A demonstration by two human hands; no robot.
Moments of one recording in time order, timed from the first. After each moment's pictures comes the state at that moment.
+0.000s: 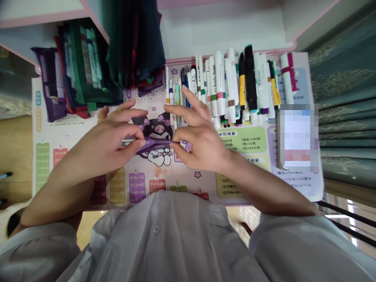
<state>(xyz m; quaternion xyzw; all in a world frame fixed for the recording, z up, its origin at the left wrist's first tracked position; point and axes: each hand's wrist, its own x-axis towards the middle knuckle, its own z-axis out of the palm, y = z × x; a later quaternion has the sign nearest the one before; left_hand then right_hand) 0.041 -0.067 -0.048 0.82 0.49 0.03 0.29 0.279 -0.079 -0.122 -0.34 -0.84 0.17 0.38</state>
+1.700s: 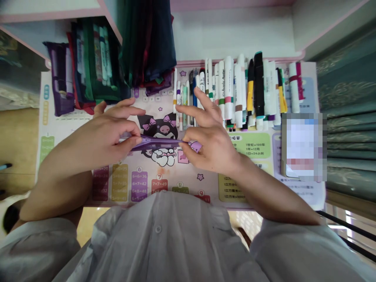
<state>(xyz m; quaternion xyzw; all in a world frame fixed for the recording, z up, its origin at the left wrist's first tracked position) 0.022 -0.061 -0.045 0.84 0.48 -0.06 0.23 0.285 -0.080 -0.114 -0.37 -0.85 0.16 0.33</state>
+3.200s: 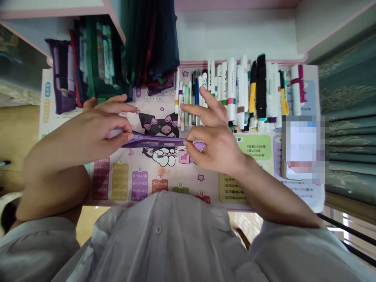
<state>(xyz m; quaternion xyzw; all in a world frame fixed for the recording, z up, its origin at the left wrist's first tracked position) 0.001 -0.055 -0.044 0.84 0.49 -0.04 0.22 0.288 -0.078 -0.116 -0.37 -0.85 0.16 0.34</state>
